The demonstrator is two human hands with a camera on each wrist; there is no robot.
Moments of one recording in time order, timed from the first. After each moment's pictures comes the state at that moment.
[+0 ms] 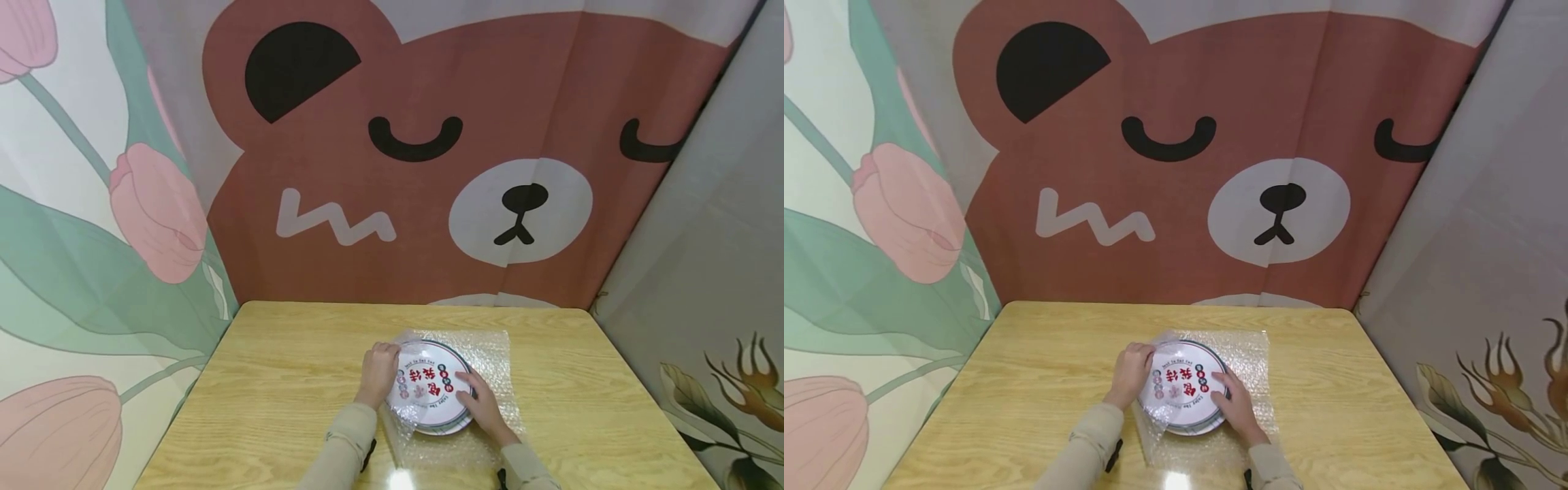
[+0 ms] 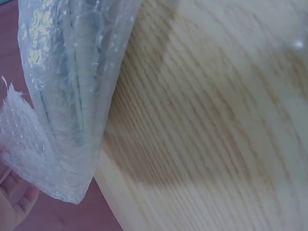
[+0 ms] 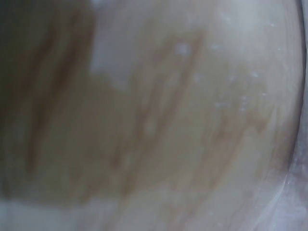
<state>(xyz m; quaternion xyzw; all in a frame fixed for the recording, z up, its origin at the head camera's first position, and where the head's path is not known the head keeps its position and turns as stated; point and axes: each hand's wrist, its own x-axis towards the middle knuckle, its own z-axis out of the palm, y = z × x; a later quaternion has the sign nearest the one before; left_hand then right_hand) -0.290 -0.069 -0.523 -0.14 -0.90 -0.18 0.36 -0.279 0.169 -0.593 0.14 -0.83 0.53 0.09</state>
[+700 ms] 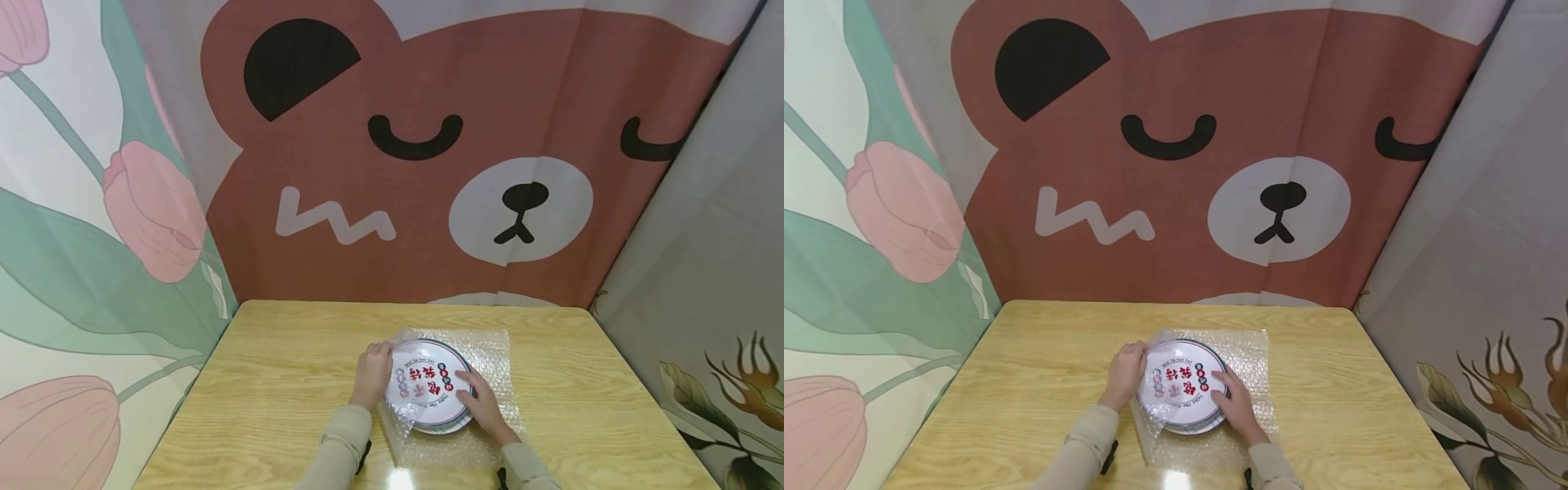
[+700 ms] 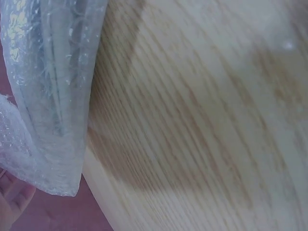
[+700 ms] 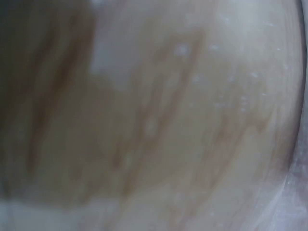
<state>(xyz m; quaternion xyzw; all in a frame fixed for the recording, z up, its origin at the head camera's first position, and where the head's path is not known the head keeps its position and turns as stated) -0.289 -0.077 -0.529 -0.12 -0.91 -0.18 0.36 -0.258 0.158 -0.552 0.14 -0.83 0.54 0.07</state>
